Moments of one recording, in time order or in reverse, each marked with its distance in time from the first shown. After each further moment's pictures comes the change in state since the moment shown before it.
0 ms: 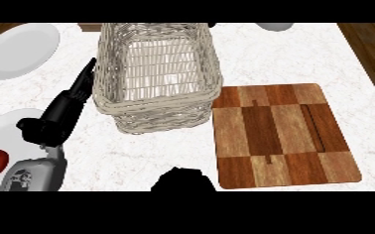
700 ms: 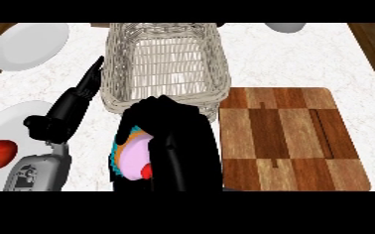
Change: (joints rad) left arm -0.025 -0.006 -0.018 0.016 0.000 -0.018 -0.009; right arm -0.547 0.103 -0.255 -0.077 -0.026 0.049 0.479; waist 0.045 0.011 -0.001
